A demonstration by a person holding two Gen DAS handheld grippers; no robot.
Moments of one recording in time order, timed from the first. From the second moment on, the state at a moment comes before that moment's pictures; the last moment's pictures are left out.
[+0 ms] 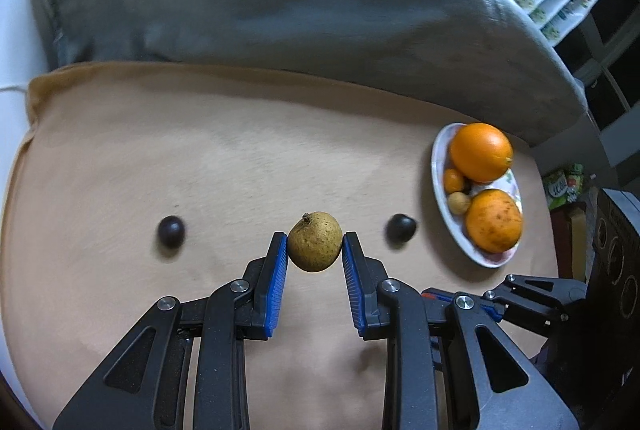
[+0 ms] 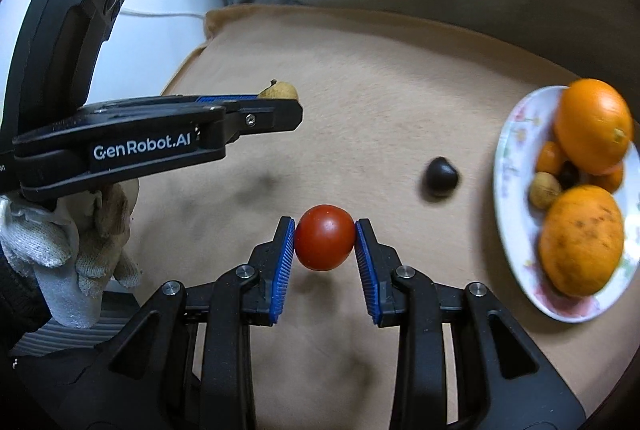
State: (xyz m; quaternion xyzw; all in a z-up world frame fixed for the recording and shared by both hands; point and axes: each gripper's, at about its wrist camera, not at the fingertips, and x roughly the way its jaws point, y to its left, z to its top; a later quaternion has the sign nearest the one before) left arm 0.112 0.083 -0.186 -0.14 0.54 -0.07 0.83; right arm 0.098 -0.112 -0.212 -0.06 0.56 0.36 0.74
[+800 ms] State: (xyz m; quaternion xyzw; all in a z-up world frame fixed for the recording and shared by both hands) left arm 0.142 -0.011 -0.173 -0.09 0.54 -0.14 0.83; right arm 0.121 -0.245 -0.175 0.01 0.54 0.26 0.80
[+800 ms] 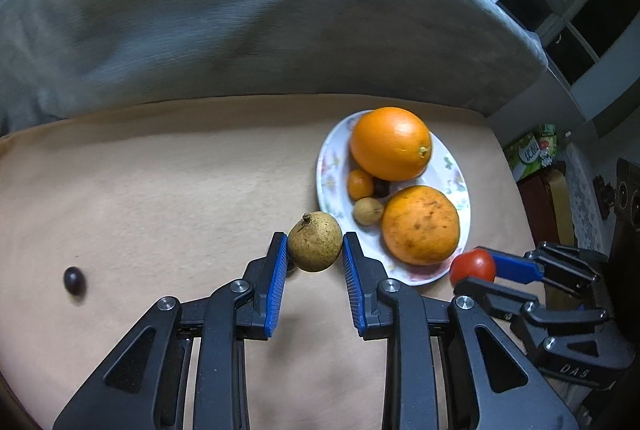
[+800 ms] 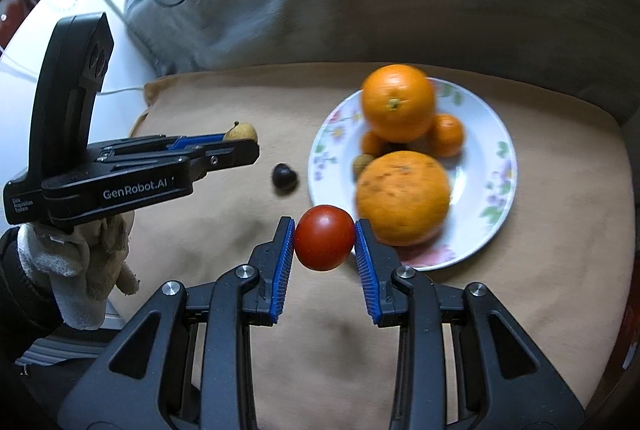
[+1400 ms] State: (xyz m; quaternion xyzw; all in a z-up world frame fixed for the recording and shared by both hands) left arm 0.163 -0.056 -0.184 -0.06 0.55 -0.16 0.82; right arm 0.166 -0.306 -0.176 0.02 0.53 0.22 0.82
